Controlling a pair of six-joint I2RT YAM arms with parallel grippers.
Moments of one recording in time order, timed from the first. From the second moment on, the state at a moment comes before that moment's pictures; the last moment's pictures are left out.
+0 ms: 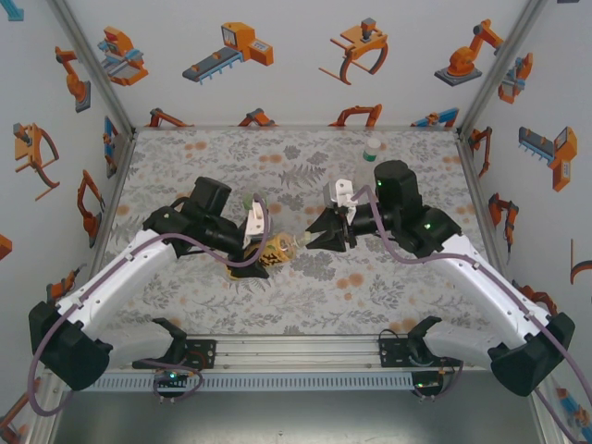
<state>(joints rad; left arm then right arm) -0.64 1.18 1.05 -0.82 0.86 0.72 0.63 1.12 1.12 -0.44 -0.98 -0.46</state>
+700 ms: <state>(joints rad) -0.65 1.19 1.06 -0.86 0.85 0.73 0.68 1.18 1.22 -0.62 -0.94 -0.58</state>
